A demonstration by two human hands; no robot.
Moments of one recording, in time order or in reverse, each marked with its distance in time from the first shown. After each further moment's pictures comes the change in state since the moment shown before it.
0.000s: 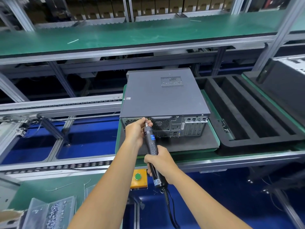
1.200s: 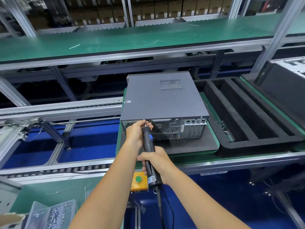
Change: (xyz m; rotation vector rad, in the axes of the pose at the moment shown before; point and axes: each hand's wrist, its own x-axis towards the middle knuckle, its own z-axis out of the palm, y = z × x) left_hand -0.007 0.005 0.008 0.039 0.047 -0.046; right_hand -0.012 -0.022 0.009 0.281 -0.090 0.062
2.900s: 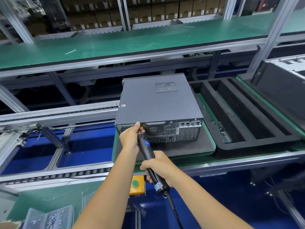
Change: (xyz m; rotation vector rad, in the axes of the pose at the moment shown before) left_hand 0.007 -0.015 -0.001 0.111 0.176 0.184; right_hand -0.007 -0.006 -0.031 -0.249 -0.056 0.028
